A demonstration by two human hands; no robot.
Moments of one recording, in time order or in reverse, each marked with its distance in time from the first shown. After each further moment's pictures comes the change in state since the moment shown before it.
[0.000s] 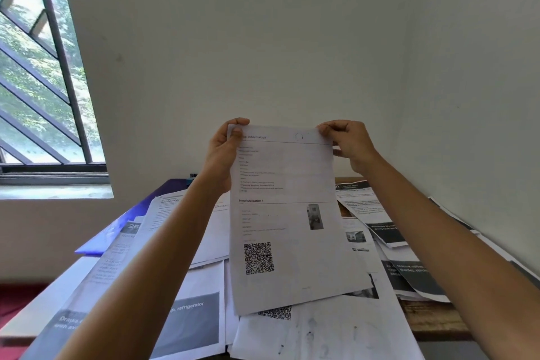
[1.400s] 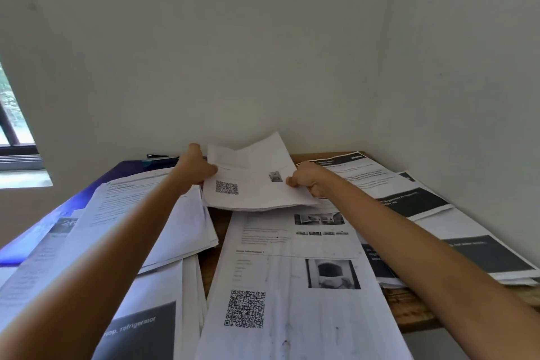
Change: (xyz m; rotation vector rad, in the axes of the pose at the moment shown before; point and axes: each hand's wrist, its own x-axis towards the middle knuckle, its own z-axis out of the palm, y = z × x) left_hand 0.050 -0.096 -0.034 0.935 -0.014 -0.428; right_hand -0.013 0.102 0.031 -0.399 -0.261 0.655
